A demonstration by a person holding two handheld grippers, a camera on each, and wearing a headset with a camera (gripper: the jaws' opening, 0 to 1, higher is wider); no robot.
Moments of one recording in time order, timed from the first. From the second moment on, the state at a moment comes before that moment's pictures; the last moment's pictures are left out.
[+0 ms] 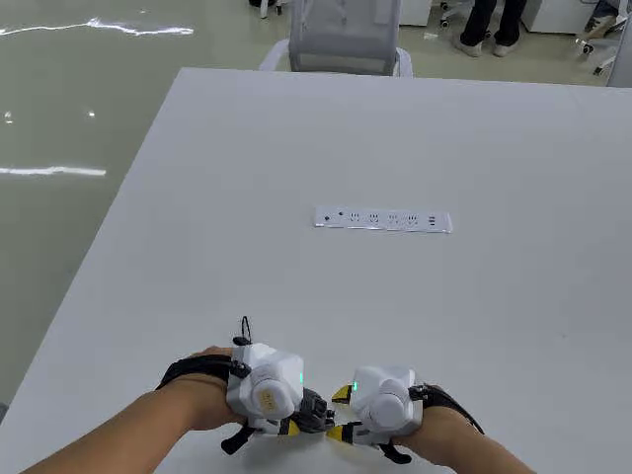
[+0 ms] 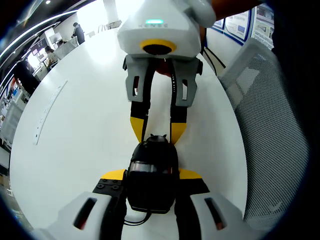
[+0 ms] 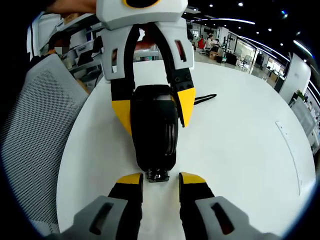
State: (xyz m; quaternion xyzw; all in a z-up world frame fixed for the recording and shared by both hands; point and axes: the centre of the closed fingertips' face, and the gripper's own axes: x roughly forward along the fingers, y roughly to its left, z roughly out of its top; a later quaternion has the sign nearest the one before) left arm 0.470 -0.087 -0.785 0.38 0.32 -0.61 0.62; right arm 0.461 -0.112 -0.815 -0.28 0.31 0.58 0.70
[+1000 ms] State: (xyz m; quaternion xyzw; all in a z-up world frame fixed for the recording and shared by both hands) left arm 0.470 -0.086 -0.791 0.41 0.33 -0.60 0.60; right arm 0.458 -0.115 -0.820 -0.28 0.35 0.58 0.68
